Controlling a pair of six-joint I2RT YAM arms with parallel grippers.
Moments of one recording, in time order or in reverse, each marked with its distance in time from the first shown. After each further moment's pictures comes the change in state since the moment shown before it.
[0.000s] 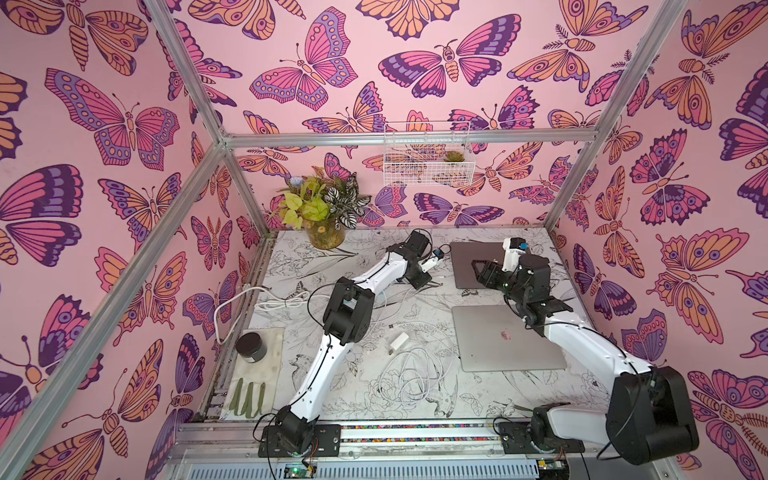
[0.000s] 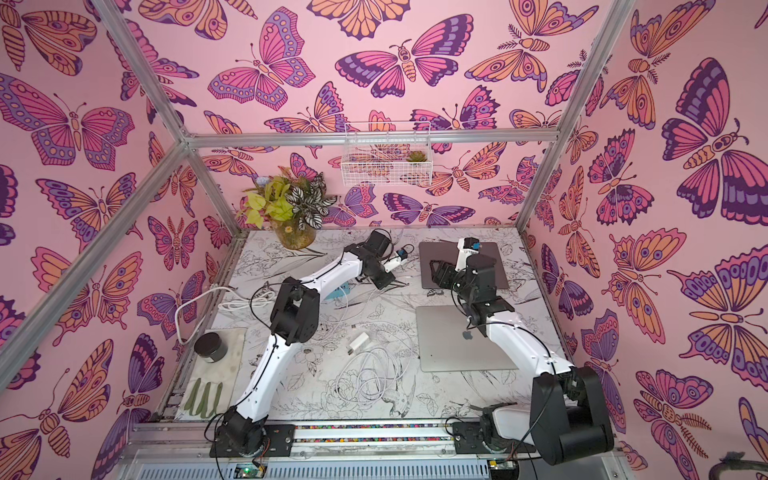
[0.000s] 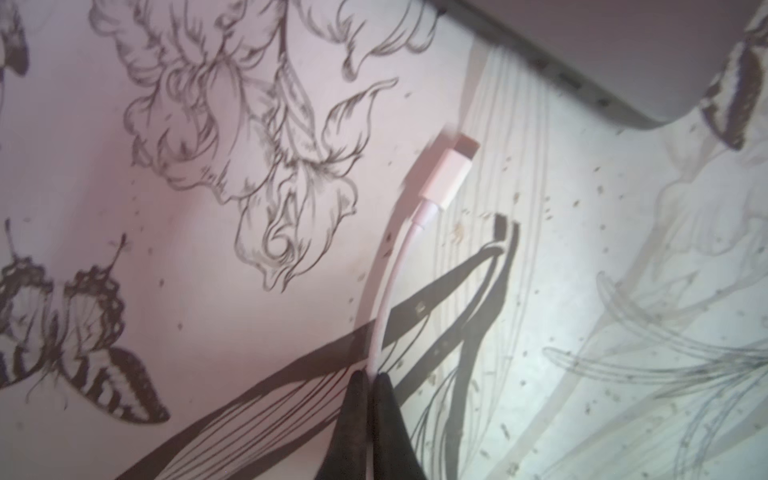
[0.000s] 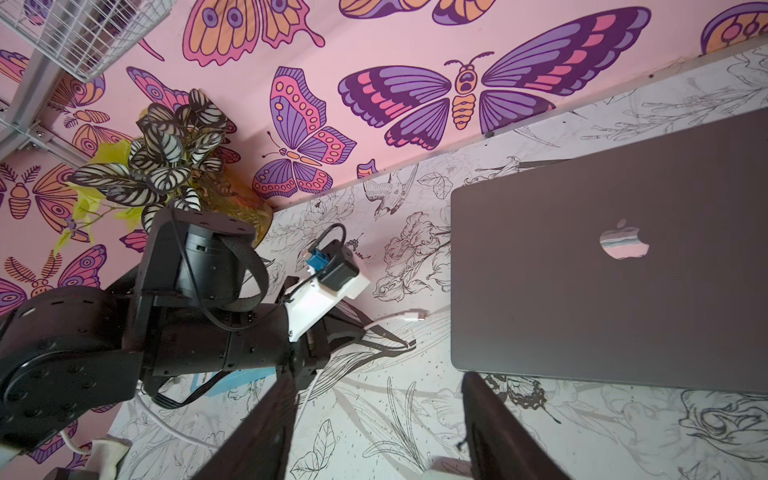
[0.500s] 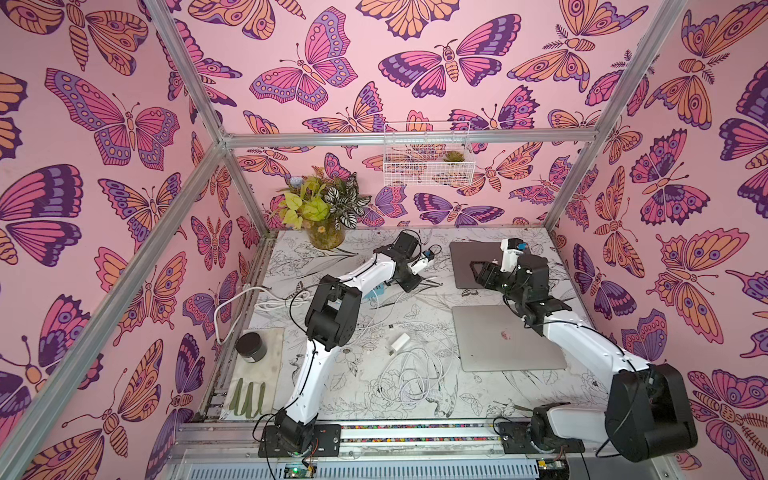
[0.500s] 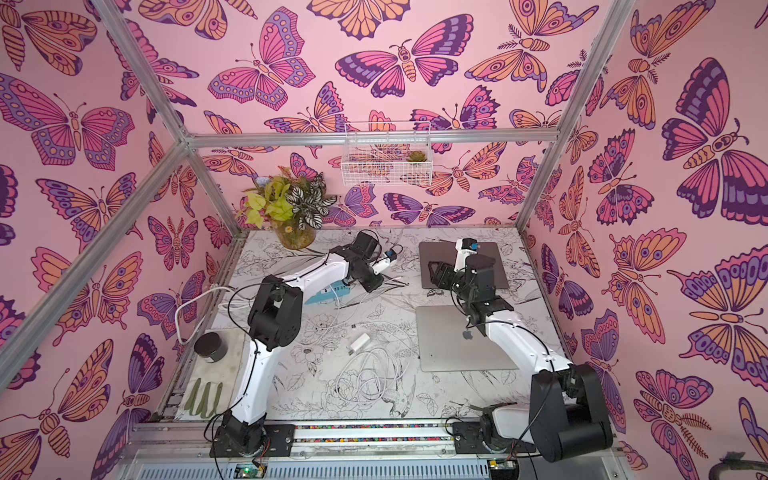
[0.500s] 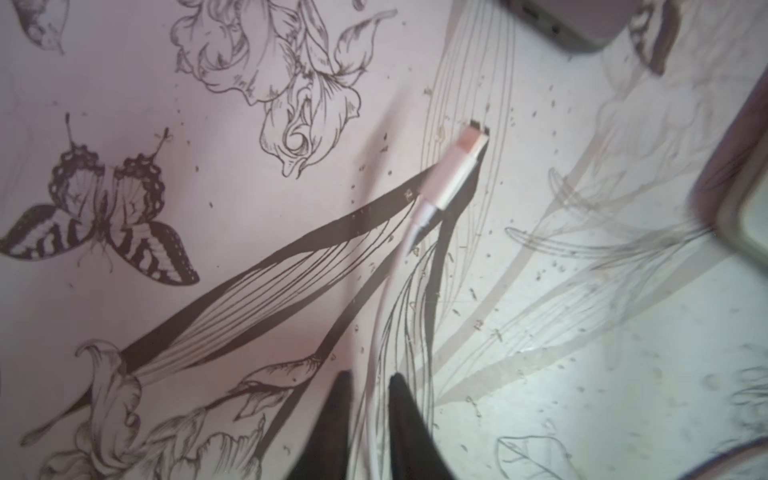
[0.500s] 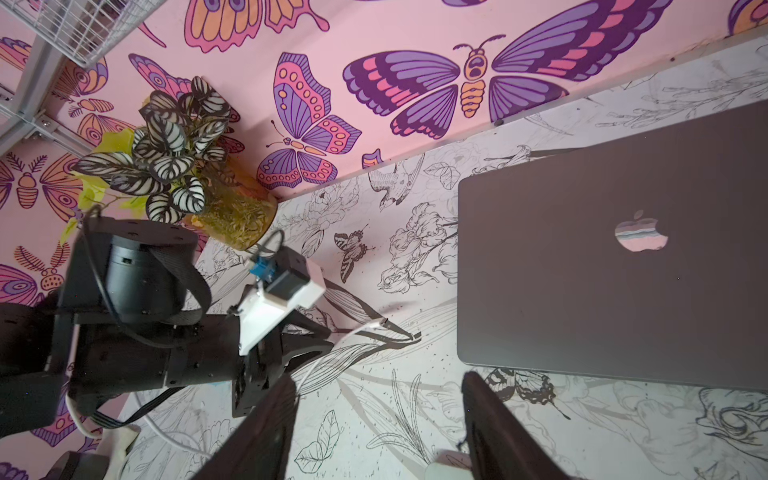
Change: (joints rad) left arm 0.020 -0.225 -0.283 0.087 0.026 -0.025; right arm 0.007 0.023 0.002 -0.006 -0.037 -0.002
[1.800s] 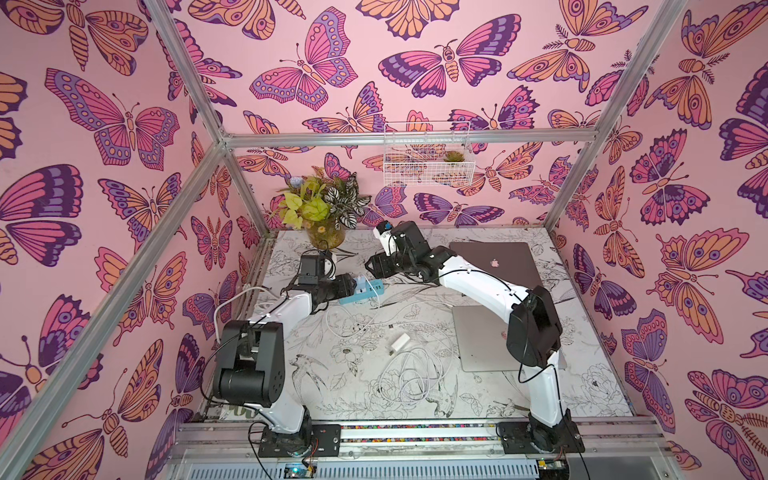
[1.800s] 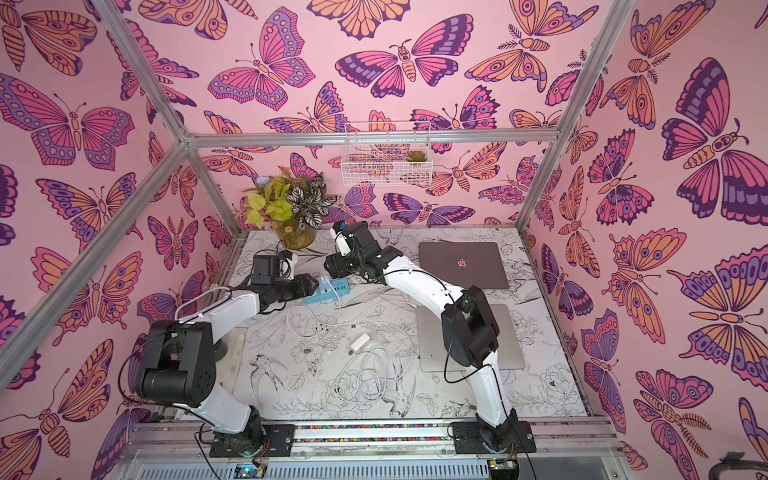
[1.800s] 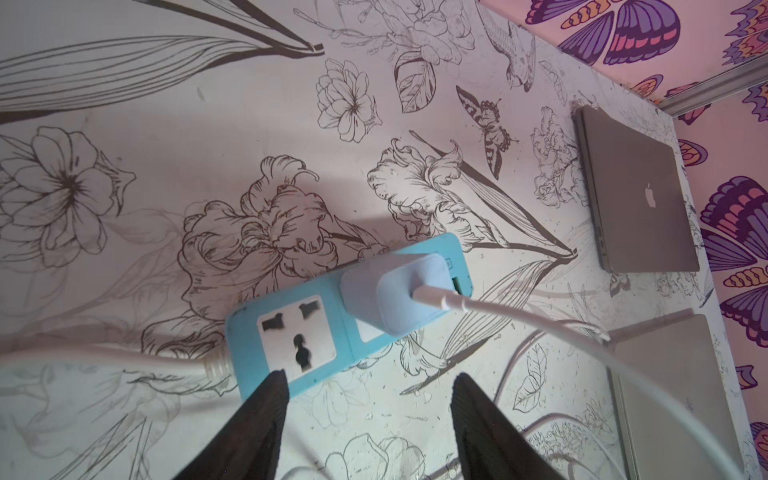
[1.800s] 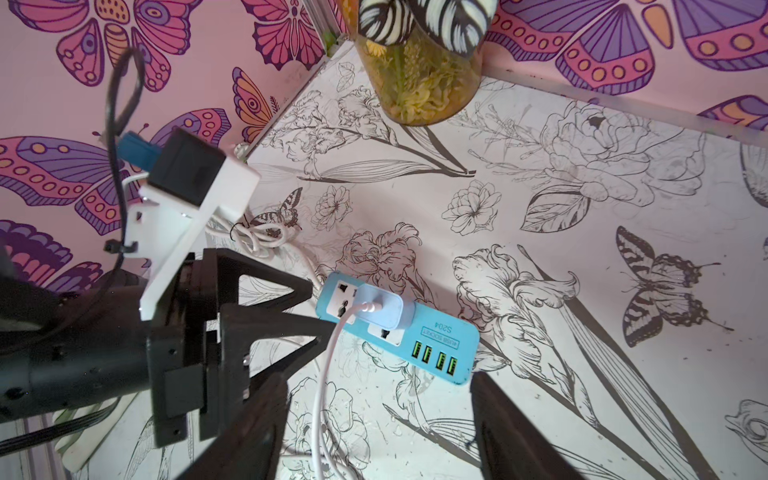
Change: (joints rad) left arm 0.465 -0.643 -0.920 0.529 0.164 -0.694; right arm 0.547 0.785 1.089 -0.548 0.072 -0.218
